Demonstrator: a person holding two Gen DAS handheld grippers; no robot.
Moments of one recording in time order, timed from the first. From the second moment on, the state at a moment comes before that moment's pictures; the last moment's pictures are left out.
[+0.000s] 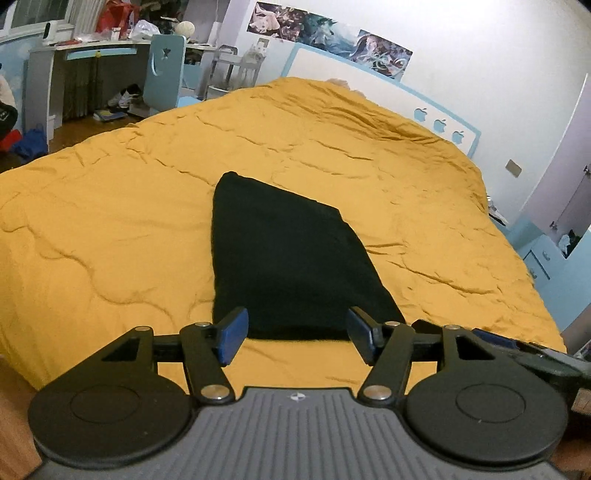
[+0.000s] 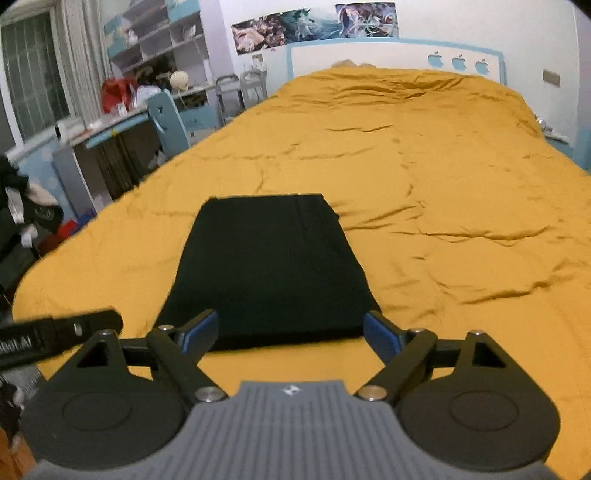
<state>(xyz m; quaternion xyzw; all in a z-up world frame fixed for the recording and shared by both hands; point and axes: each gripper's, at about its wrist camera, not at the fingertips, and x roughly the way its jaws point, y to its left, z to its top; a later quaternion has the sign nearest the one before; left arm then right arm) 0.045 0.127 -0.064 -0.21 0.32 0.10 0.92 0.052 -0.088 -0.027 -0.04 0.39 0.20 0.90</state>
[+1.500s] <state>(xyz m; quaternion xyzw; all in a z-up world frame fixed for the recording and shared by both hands) 0.024 0.095 -0.054 -0.17 0.34 0.13 0.91 -0.014 -0.097 0.008 -0.08 0.36 0.17 0.91</state>
